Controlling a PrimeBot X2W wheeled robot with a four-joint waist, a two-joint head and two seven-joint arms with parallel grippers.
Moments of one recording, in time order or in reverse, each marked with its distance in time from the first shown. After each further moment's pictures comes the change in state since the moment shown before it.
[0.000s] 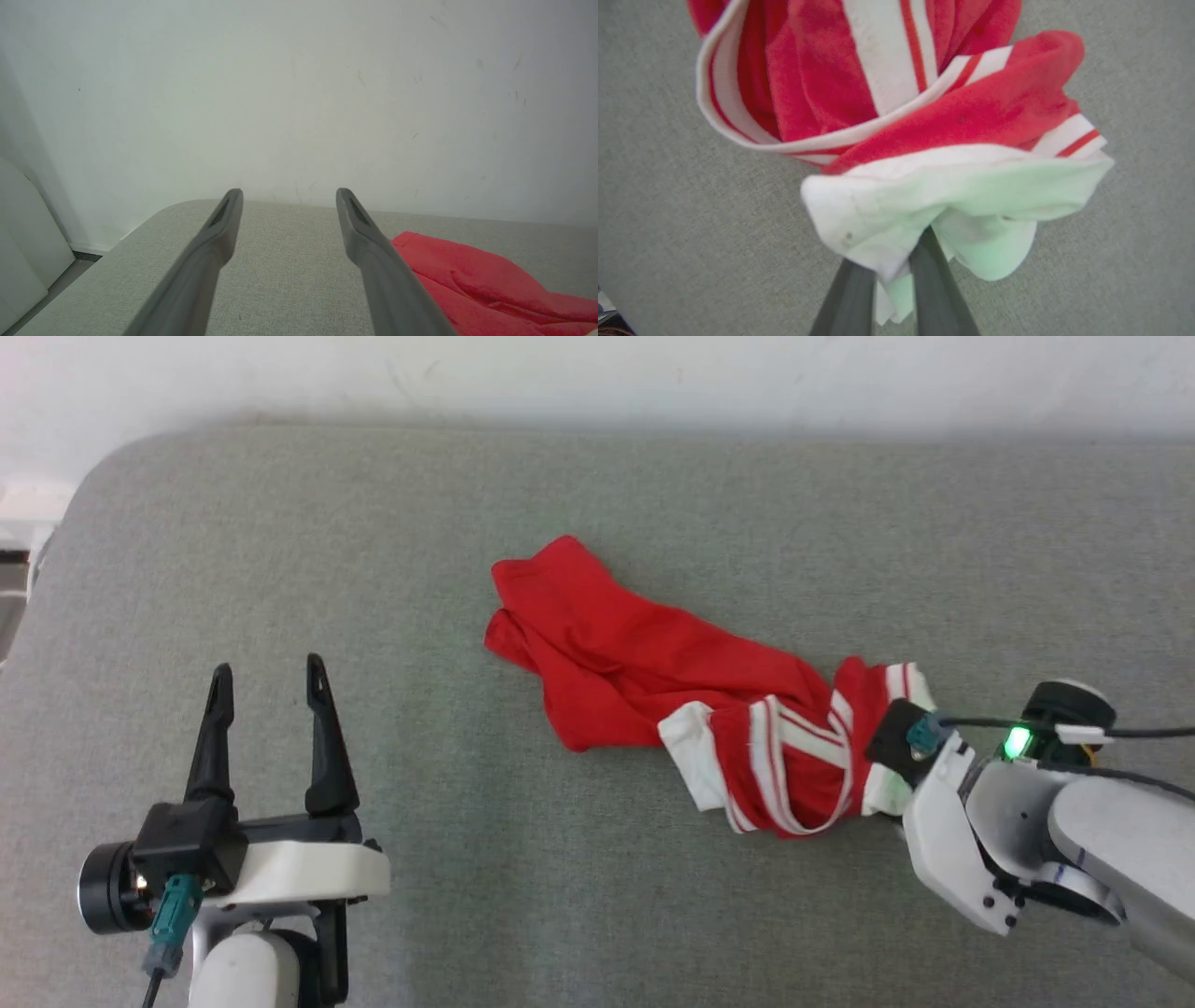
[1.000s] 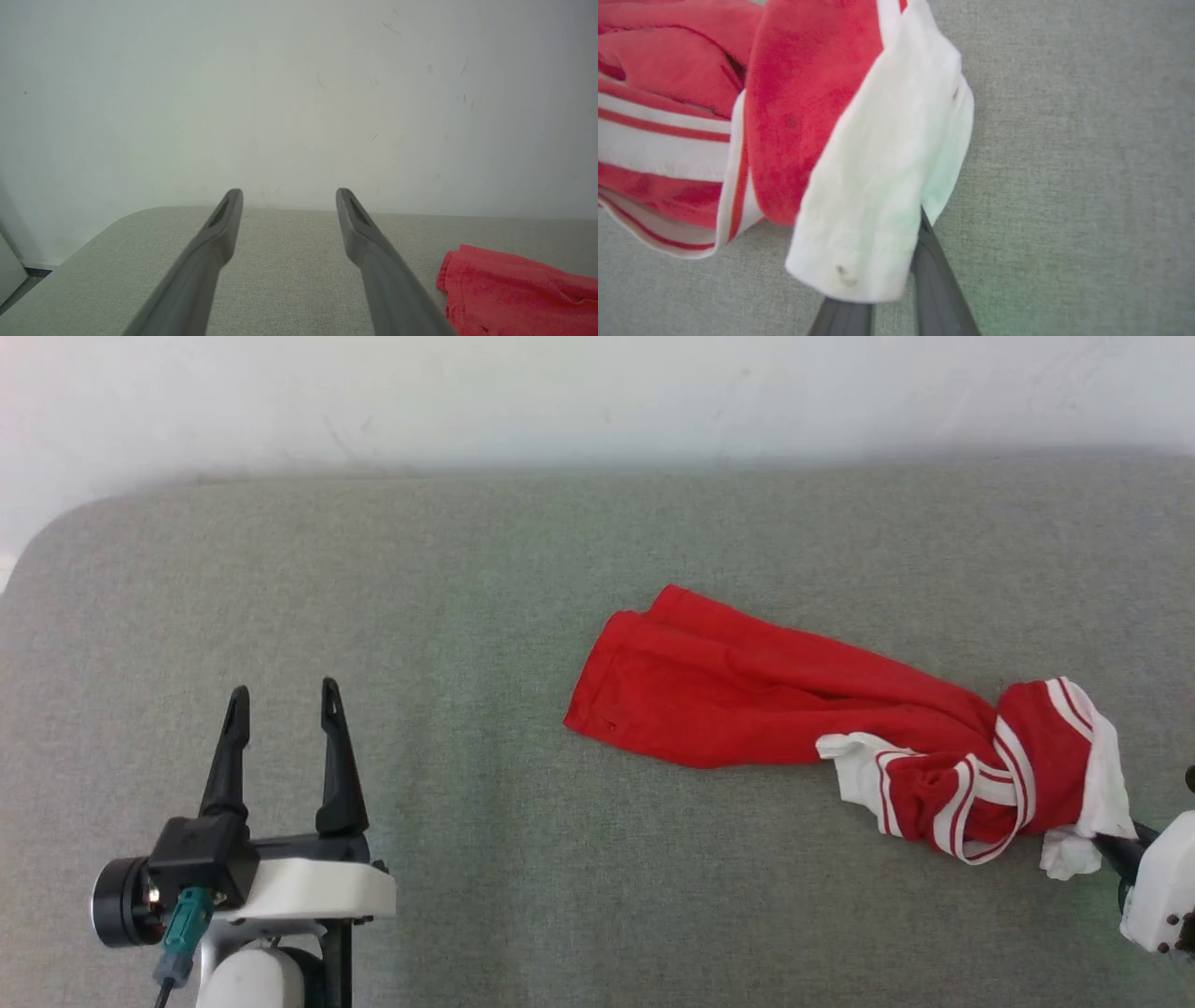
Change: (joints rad) left arm 0.025 -0.050 0.049 0.027 0.050 -0.076 0.000; right arm 0.385 -0.052 -0.396 0.404 0.448 0.005 -0.481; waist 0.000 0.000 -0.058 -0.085
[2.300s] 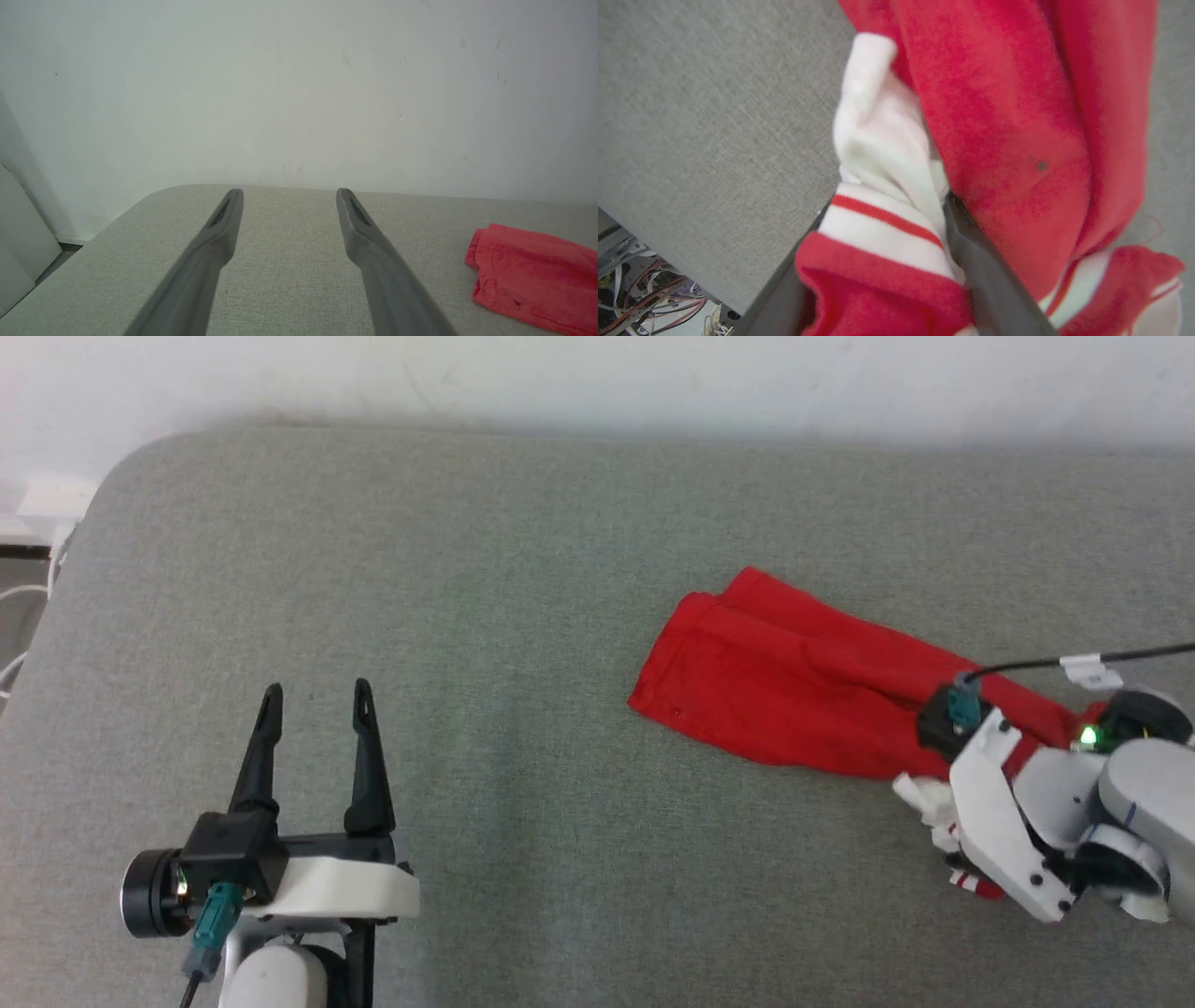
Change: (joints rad) left arm -0.007 -0.006 -0.040 0.015 0.006 -0.008 0.000; right arm -0.421 0.009 0.373 -0.370 -0.281 -0.001 0.820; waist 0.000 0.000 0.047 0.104
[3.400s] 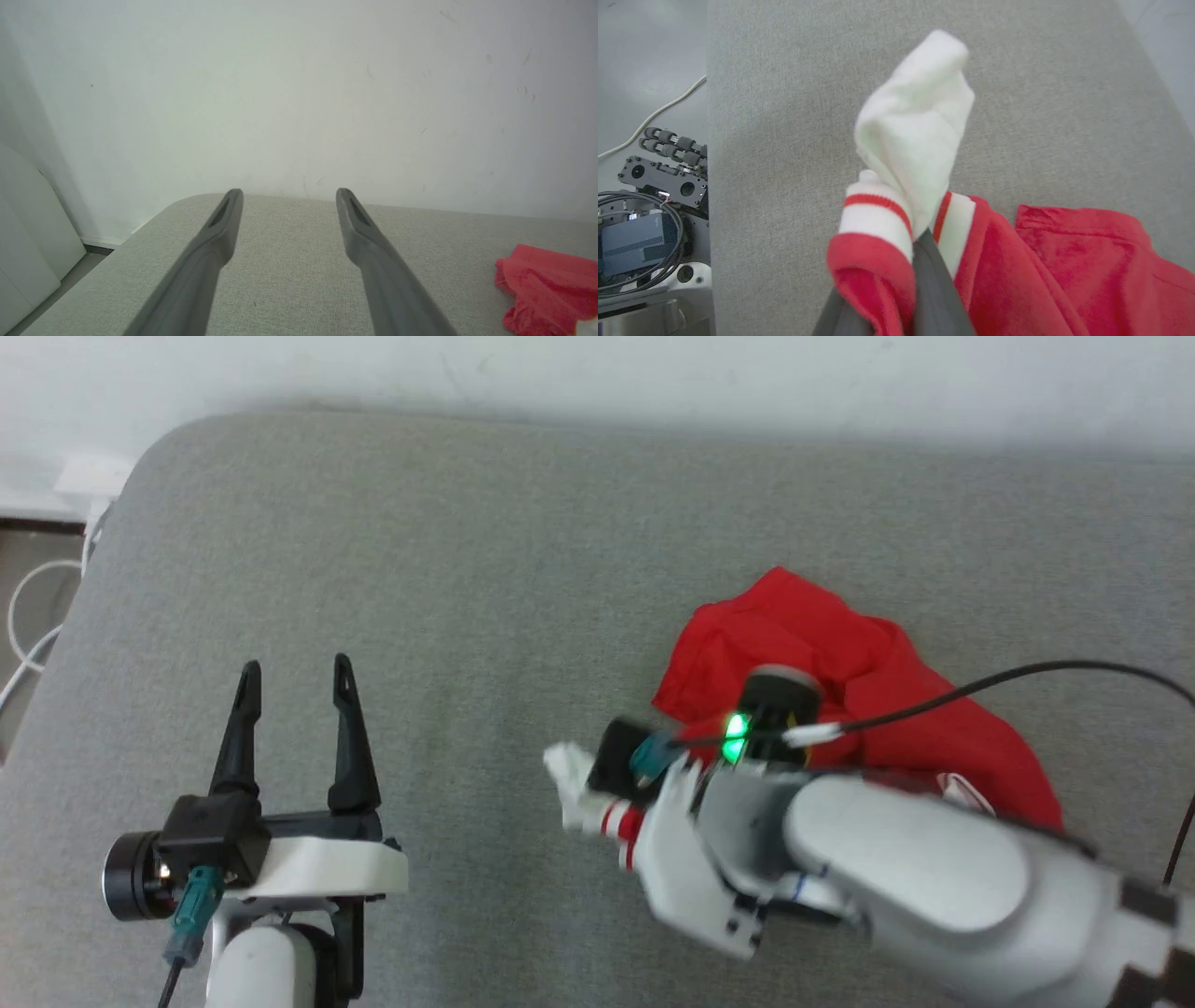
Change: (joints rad) left arm -0.031 -0.002 0.025 -0.011 0.000 0.008 0.000; right arm -0.046 0.432 0.028 -0.049 -0.164 0.000 -0.318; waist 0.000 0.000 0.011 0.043
